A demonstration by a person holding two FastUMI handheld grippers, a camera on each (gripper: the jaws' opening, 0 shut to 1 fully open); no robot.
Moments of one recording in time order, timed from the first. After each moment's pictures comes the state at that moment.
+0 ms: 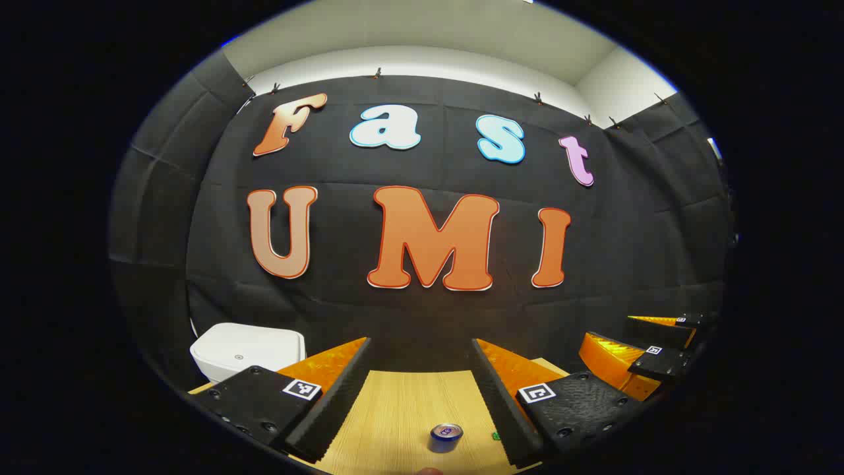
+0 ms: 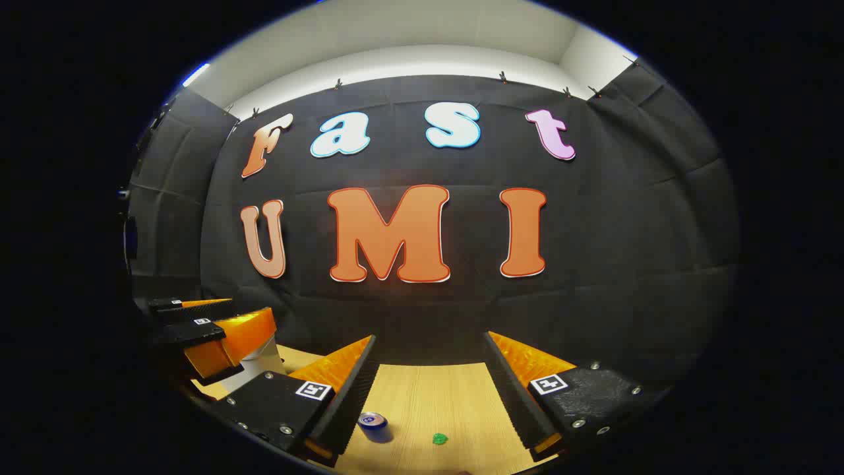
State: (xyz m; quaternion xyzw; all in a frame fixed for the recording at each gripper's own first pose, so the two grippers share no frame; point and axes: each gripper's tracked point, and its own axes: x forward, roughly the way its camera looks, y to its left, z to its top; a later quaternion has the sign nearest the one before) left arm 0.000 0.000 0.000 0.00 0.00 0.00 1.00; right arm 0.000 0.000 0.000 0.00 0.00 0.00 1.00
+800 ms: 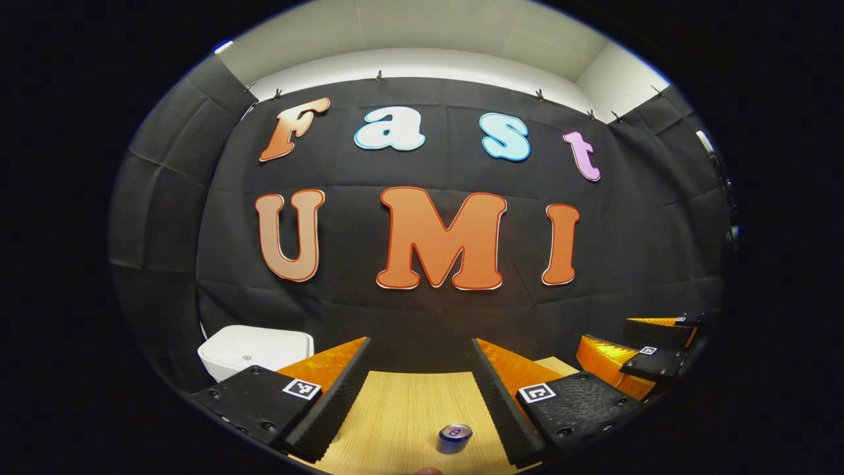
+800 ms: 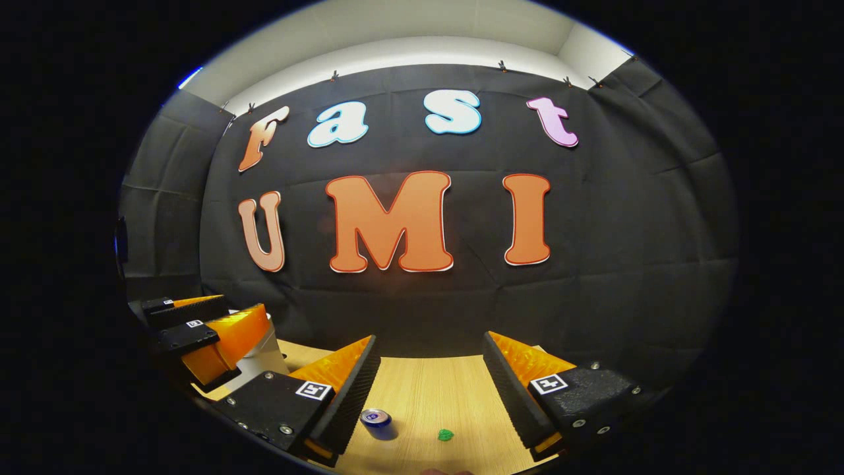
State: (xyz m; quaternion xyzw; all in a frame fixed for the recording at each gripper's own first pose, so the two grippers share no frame) left arm 0.002 -0.001 -0.008 0.02 0.00 0.02 1.00; right arm 0.012 0.000 -0.013 0.00 0.02 0.00 1.00
